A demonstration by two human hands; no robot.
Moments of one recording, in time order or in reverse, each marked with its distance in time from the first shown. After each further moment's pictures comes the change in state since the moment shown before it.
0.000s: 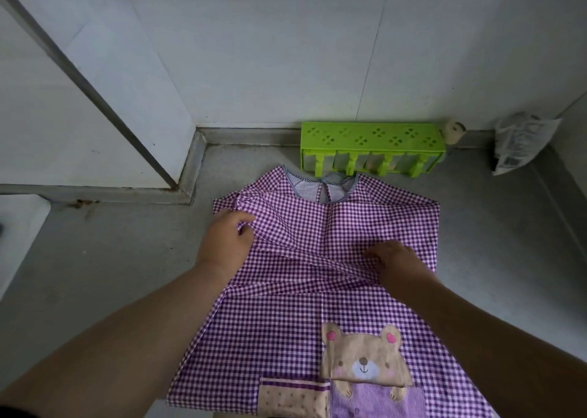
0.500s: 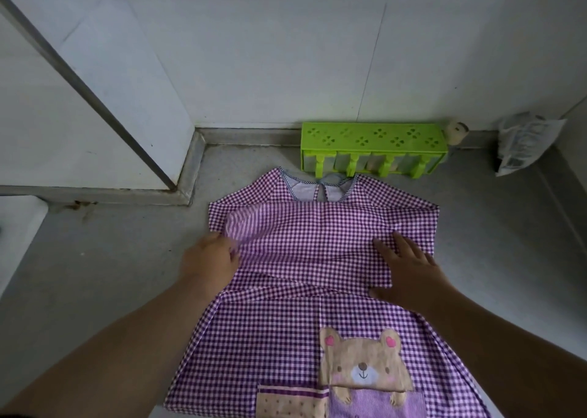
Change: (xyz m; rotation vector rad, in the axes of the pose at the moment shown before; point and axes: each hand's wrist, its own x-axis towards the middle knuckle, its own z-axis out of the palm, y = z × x) left_hand -0.009 -0.042 0.000 0.504 -0.136 -0.010; right_hand 0.004 0.026 0.005 -0.334 -0.051 -0.018
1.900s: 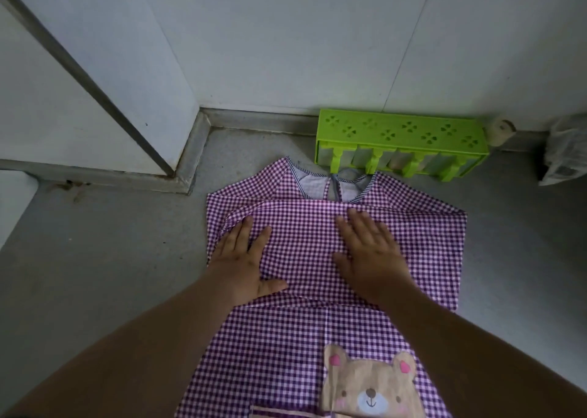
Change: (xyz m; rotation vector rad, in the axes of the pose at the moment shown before) left_hand 0.017 0.026 0.043 0.214 -0.439 0.137; right_hand 0.070 -0.069 0.020 -0.001 0.307 -0.245
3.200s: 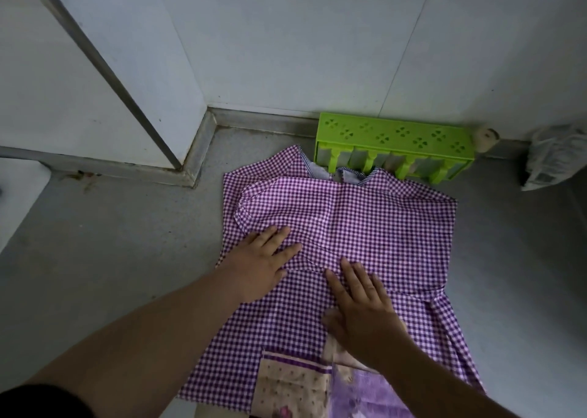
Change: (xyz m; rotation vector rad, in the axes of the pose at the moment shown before) left_hand -0.019 0.027 -0.005 0.233 0.156 0.336; right_hand -0.105 -0.029 0.012 -0.002 -0.123 -0.098
